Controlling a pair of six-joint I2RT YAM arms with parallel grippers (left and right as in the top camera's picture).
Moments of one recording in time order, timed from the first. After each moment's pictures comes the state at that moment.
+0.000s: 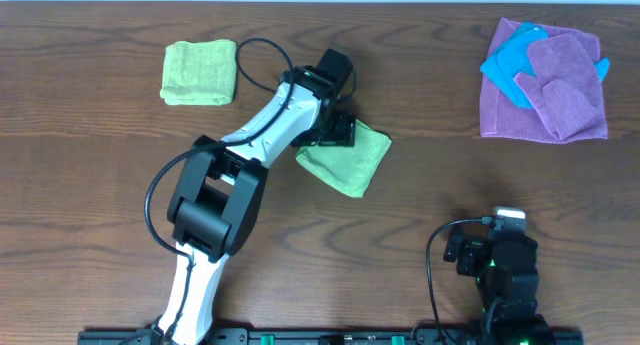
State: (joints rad) left arm -0.53 2.23 1.75 -0.93 0.15 -0.45; right arm 0.09 0.23 0.16 -0.58 0.22 0.12
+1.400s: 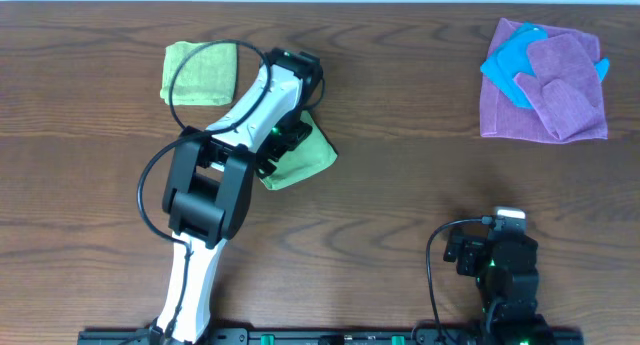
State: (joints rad) left arm -0.43 2.29 1.89 -1.47 -0.09 -1.38; right arm 0.09 0.23 0.16 -0.58 0.22 0.12
